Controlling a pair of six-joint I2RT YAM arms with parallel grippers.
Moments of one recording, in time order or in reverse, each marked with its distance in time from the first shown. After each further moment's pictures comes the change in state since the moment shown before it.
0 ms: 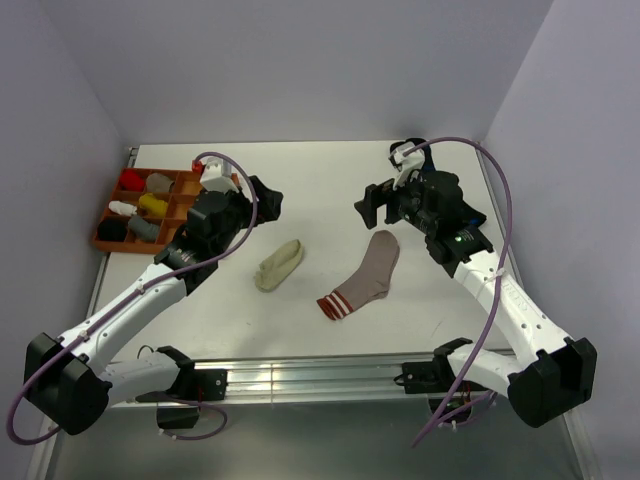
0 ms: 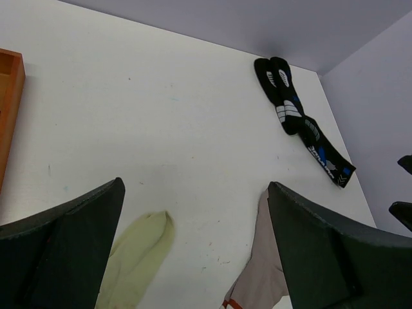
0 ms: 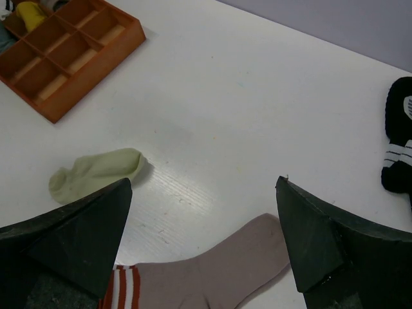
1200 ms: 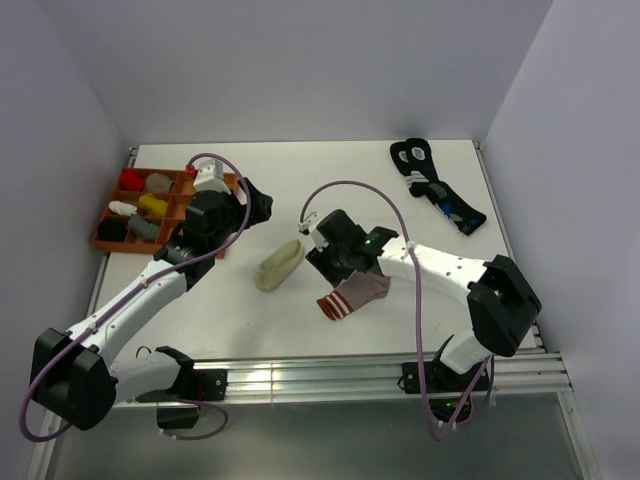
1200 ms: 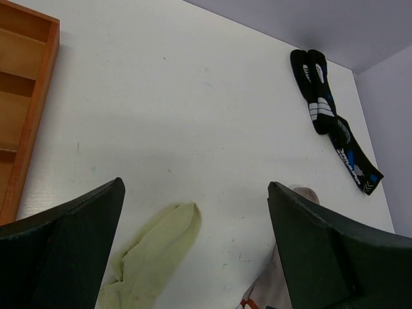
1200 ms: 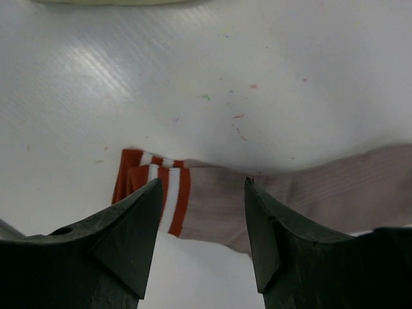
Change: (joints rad) left arm 0.090 0.033 -0.042 -0.025 0.035 -0.047; right arm 0.448 0.444 0.089 -0.364 0.262 -0.056
